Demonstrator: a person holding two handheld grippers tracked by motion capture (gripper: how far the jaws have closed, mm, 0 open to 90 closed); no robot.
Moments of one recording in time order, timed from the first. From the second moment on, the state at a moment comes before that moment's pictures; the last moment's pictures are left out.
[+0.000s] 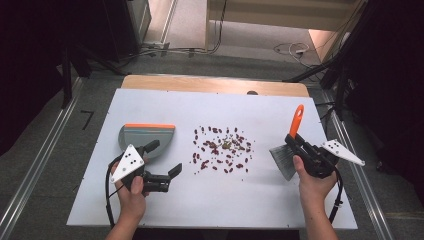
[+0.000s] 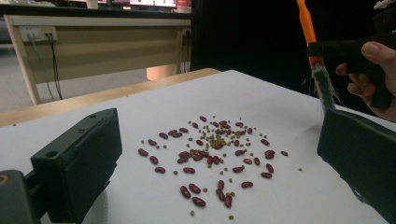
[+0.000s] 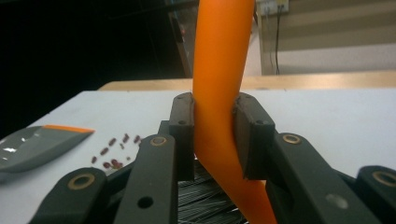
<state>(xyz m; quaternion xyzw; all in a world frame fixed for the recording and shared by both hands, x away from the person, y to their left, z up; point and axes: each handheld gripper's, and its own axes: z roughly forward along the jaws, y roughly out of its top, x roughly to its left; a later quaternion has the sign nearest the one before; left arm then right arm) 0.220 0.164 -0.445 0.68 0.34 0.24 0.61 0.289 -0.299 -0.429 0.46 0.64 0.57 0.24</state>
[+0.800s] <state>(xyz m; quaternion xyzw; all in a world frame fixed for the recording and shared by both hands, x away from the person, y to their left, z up) 0.210 0.123 -0.437 0.69 0.31 0.18 0.63 0.255 -0.226 -0.396 0.37 0.66 0.62 0.21</state>
